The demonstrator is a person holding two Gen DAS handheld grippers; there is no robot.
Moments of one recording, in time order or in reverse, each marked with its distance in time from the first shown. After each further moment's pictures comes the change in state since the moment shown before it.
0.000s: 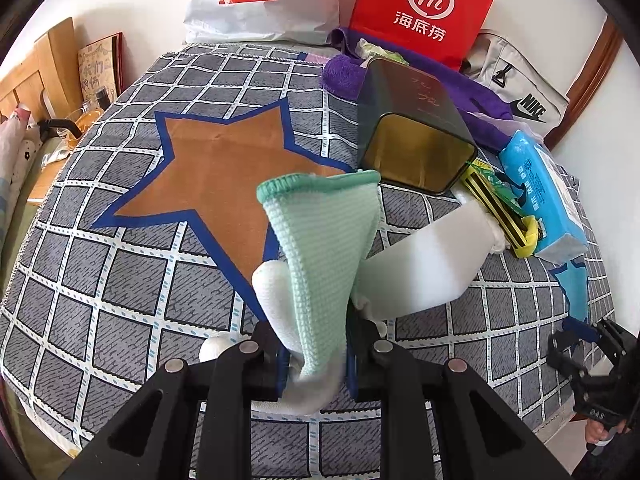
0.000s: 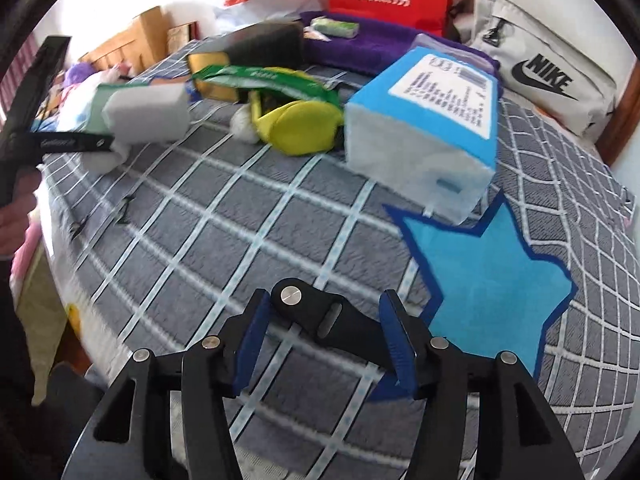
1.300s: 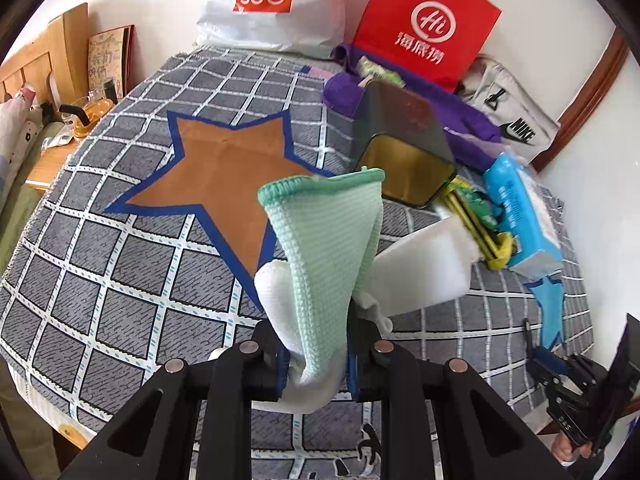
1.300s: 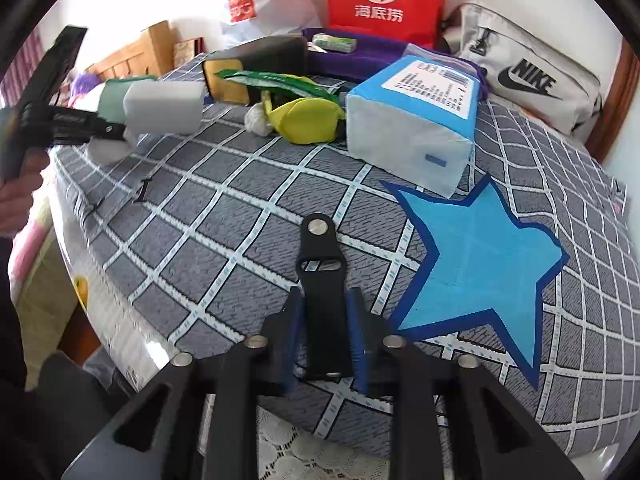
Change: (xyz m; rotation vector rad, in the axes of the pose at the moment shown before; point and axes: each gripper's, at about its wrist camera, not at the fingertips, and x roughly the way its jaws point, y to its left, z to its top) left arm -0.027 0.003 -0.006 -0.072 -0.044 -0.066; right arm -0.015 -0.001 -0.029 0.032 -0.092 -0.020
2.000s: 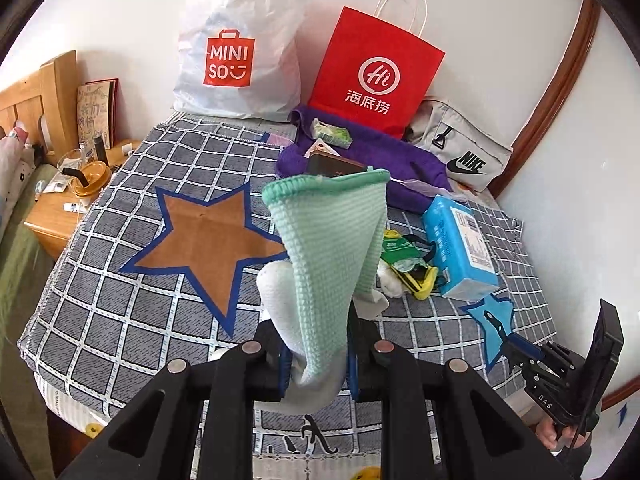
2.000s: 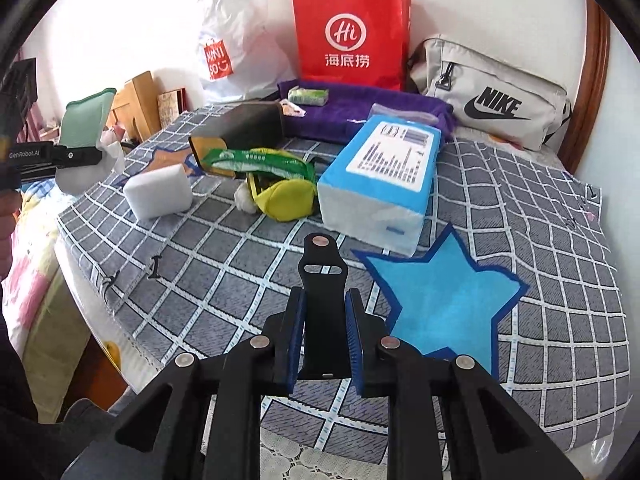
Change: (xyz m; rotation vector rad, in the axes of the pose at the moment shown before) left arm -0.071 -0.031 0.015 0.052 -0.120 -0.080; right arm -0.044 -0.006 0.031 0.083 -0.127 -0.026
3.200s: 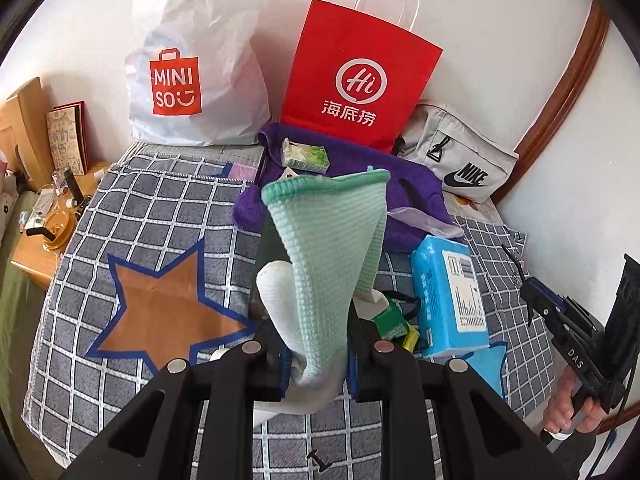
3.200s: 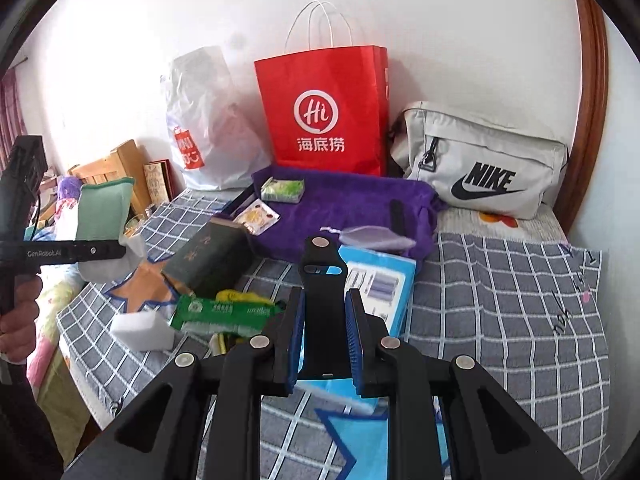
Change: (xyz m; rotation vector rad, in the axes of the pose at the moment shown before) left arm 0.049 -0.049 0.088 0.034 0.056 0.016; right arm 0.003 -0.050 0.126 0.067 -0.149 0.013
